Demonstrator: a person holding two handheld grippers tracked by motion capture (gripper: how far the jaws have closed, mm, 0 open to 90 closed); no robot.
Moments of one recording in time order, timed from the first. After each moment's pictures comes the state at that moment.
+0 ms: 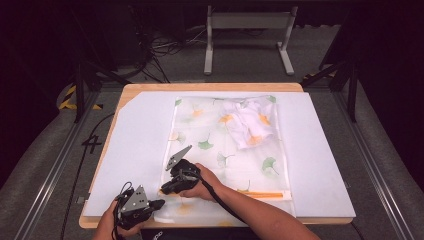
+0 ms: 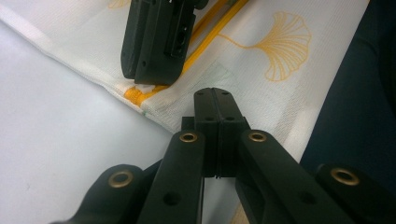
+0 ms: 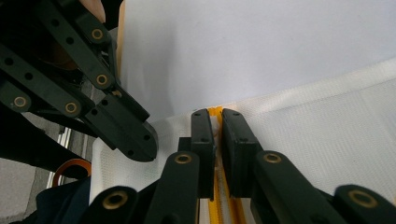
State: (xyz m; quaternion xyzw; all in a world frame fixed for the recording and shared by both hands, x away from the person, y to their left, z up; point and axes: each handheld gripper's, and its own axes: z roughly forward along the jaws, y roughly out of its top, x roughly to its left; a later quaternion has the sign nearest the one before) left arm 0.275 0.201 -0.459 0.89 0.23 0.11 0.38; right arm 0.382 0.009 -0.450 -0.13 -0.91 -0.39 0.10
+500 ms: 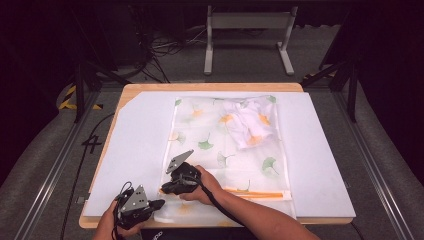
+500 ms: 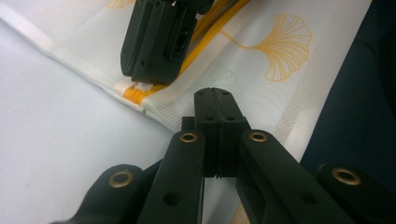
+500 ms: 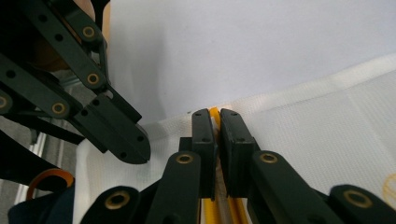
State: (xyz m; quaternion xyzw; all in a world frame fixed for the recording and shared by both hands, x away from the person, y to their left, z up) left arm 0.275 0.201 -0.459 0.89 0.23 0.10 0.38; right arm 0.371 0.008 -0.450 -0.14 -0.91 -0.39 0.05
